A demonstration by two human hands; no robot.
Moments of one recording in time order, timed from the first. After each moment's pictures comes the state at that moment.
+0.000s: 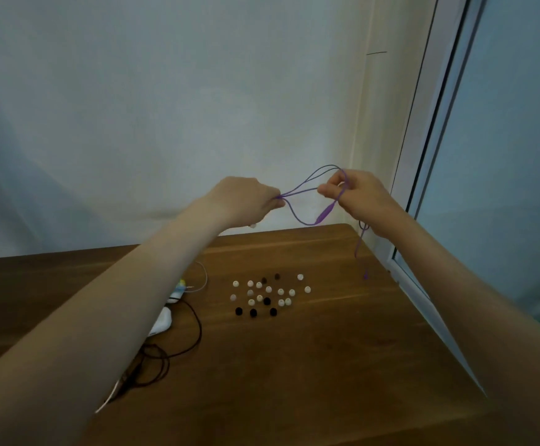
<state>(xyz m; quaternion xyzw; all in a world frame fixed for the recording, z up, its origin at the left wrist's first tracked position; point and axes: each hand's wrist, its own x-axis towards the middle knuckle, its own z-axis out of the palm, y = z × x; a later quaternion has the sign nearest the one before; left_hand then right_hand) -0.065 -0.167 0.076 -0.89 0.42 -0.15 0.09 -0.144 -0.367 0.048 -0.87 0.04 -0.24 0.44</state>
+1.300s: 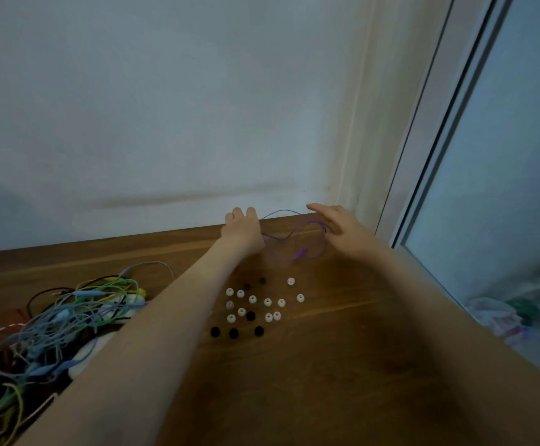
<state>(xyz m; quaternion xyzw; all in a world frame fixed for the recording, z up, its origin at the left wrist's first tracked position) 0.022 -0.236 -0.062 -0.97 0.22 0.06 -0.11 -0.075 -0.424 -0.078 -0.94 0.05 -0.12 0.31</state>
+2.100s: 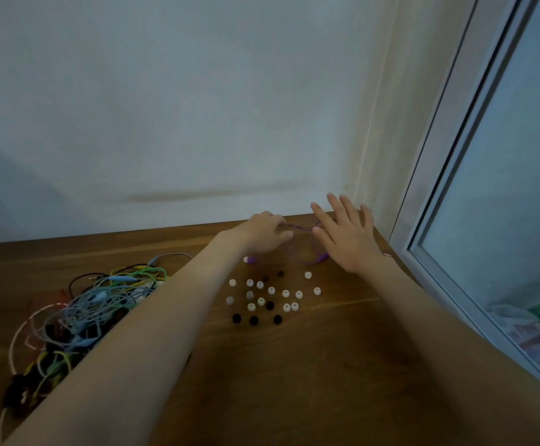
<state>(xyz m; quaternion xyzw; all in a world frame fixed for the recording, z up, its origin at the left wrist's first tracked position) 0.013 -0.208 -0.046 -0.92 0.35 0.12 -0.12 -0.080 -0.380 -0.082 -0.99 0.08 -0.13 -0.01</state>
